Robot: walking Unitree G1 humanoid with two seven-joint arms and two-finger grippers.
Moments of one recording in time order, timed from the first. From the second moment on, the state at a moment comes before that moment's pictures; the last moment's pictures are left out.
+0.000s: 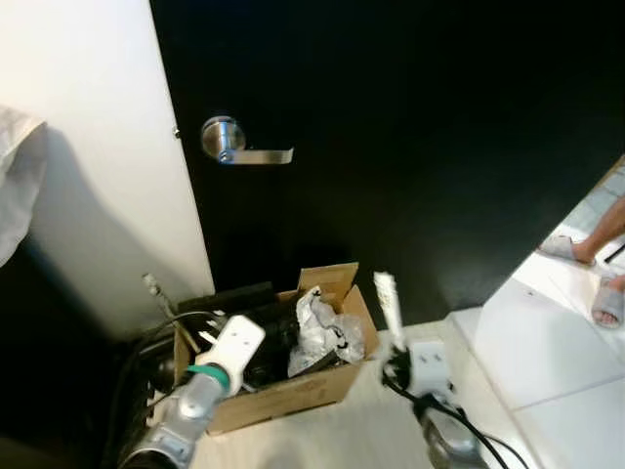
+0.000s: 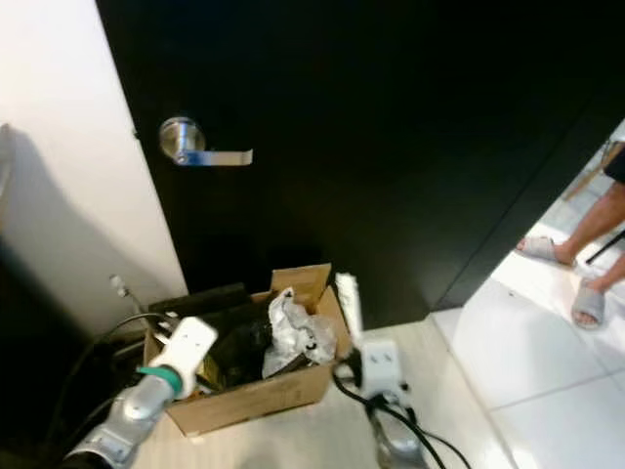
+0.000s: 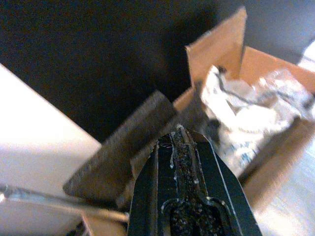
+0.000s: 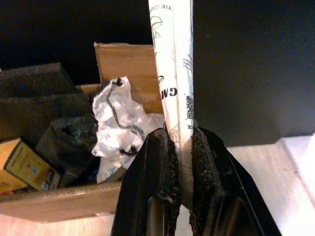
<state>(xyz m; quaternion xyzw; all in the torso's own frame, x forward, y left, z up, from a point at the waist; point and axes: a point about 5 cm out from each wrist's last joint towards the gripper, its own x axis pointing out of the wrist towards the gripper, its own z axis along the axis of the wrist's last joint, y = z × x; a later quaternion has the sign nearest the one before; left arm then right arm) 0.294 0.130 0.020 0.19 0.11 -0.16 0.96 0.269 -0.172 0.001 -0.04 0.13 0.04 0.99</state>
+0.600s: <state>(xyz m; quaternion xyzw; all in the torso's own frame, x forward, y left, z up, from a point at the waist) 0.297 0.124 0.020 0.18 0.12 -0.16 0.96 0.265 -0.182 -0.002 -0.03 0.14 0.02 0.99</state>
